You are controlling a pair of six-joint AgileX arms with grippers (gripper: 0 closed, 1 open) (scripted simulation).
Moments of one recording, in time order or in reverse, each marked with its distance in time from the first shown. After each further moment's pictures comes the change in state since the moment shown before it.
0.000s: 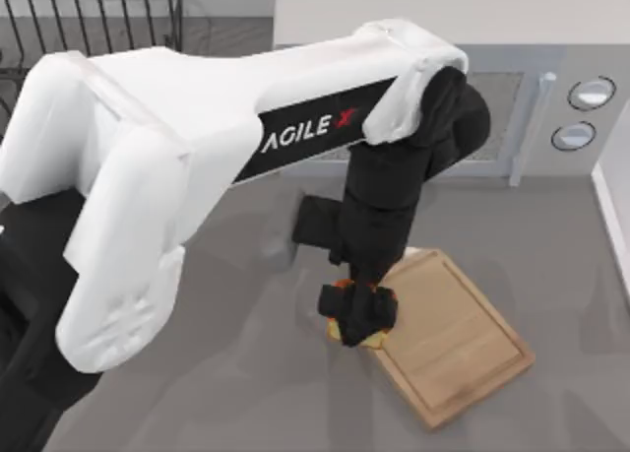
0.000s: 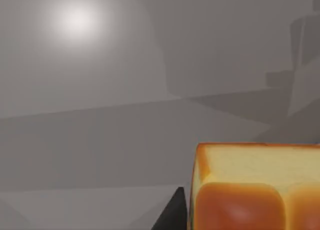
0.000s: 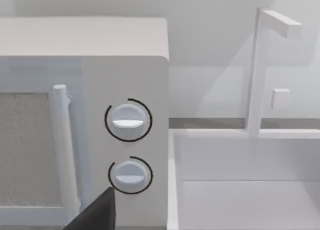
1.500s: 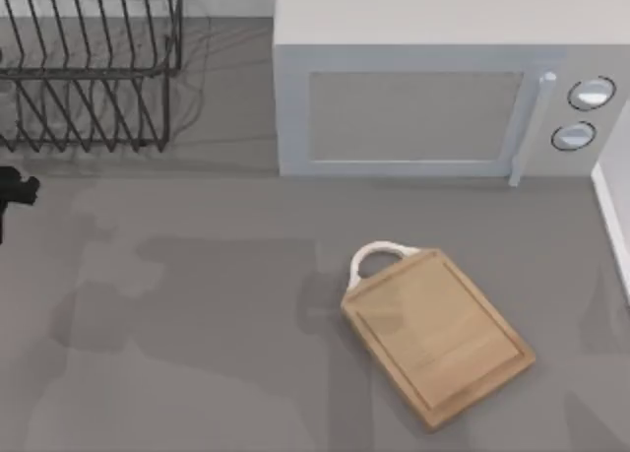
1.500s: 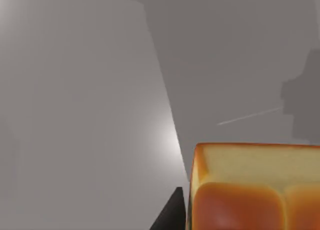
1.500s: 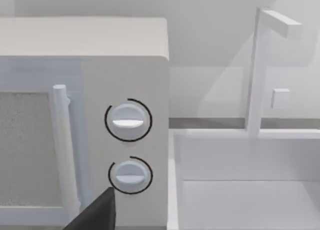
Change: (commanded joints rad) left arm 0.908 -0.637 -0.675 0.297 -0.062 2.436; right arm 0.000 0.000 0.000 0.000 0.000 0.000
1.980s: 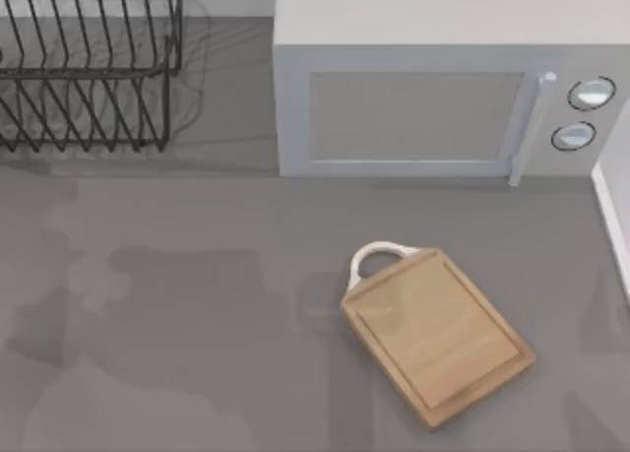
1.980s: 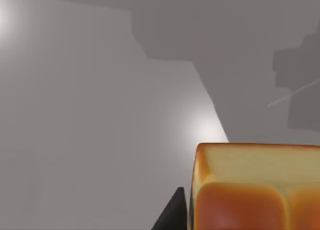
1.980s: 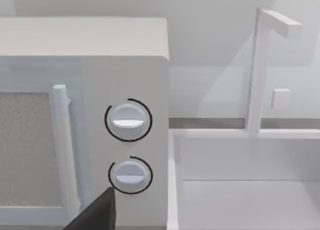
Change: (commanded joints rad) left arm 0.101 -0.027 -0.051 0.022 -0.007 0.248; right arm 0.000 0.000 0.000 0.000 0.000 0.000
